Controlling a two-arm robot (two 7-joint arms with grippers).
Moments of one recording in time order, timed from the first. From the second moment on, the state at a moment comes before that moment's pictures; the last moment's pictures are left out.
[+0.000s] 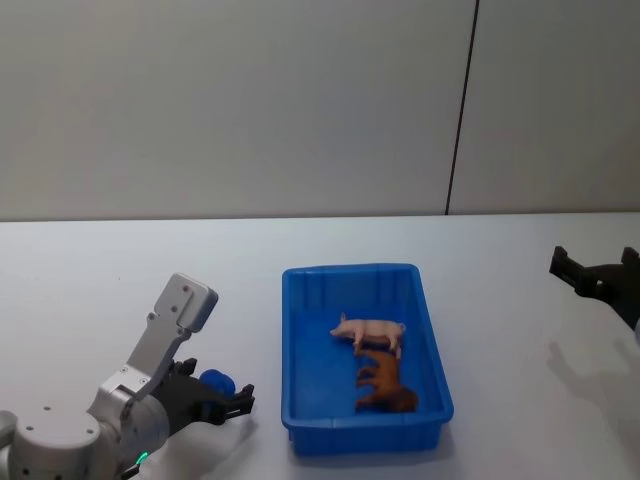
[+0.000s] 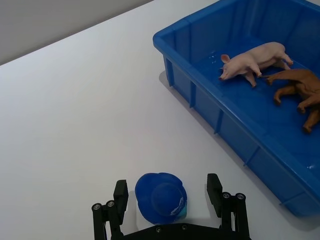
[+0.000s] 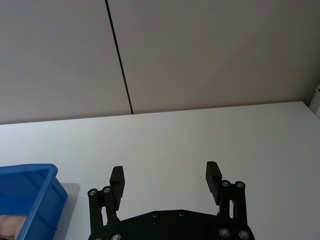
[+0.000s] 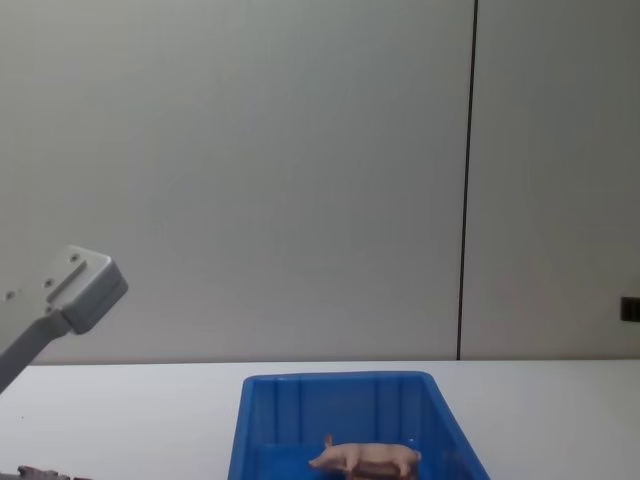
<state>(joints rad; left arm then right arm) -0.15 0.48 0.36 -1.60 -0.33 0.57 -0.11 0.17 0.25 -0.12 -1.62 0.38 0.42 -0.09</state>
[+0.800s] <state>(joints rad) -0.16 0.47 0.36 -1.58 -0.32 0.58 -0.13 0.17 0.25 -0.12 -1.62 0.38 0.42 -0.09</state>
